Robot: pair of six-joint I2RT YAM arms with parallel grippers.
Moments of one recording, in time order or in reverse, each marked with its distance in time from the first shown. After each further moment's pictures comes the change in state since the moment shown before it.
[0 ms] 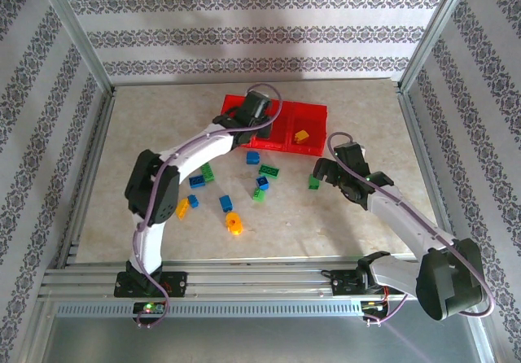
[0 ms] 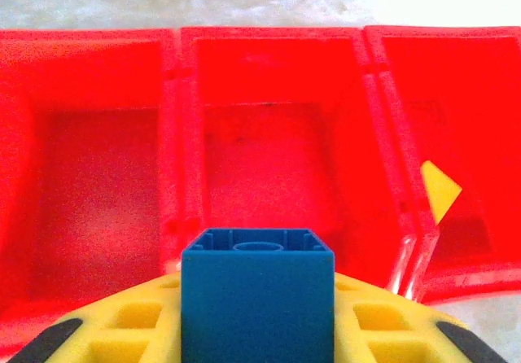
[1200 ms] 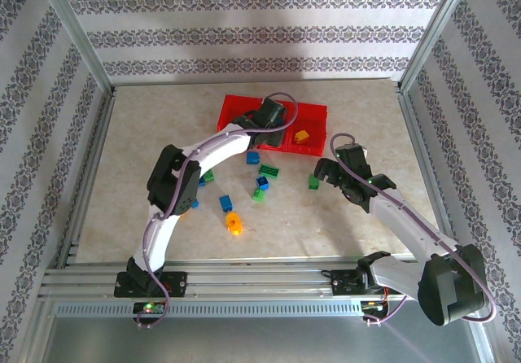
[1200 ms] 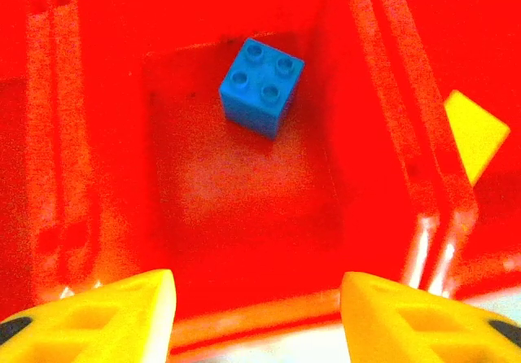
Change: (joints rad) left arm -0.040 0.123 0.092 -0.100 -0.011 0.051; right arm 0.000 -0.032 -0.014 0.000 0.003 0.017
